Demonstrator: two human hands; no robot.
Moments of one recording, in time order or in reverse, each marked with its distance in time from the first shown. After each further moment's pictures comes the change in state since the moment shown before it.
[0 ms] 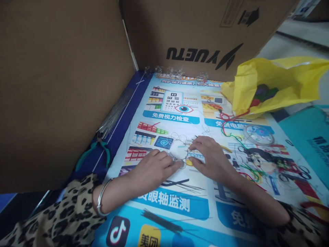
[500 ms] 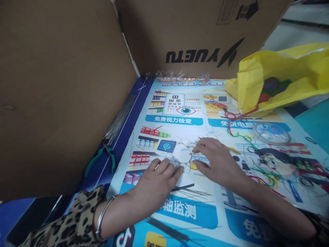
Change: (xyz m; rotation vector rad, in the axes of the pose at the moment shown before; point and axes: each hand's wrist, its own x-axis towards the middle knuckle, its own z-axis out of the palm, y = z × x) left_hand -0.006 0.027 -0.002 0.104 -0.091 -0.161; right_hand 0.000 -0.001 0.000 -0.001 0.041 -0.002
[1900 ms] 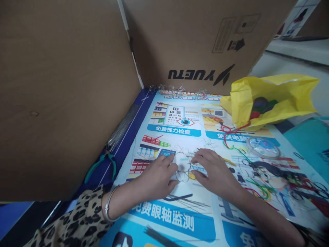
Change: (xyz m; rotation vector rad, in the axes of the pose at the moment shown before) left_hand 0.024 -0.025 -0.006 -0.341 0.013 -0.083; right_hand -0.001 -0.003 -0.002 -0.015 -0.032 0.032
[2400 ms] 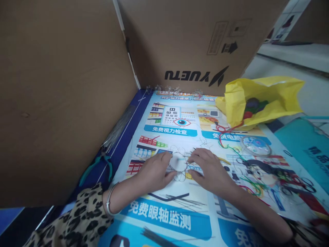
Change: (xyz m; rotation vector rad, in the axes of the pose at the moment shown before) left_hand 0.011 -0.009 0.009 -0.102 0.116 -0.094; right_hand 0.000 -0.002 -0.004 0.025 -0.032 0.016
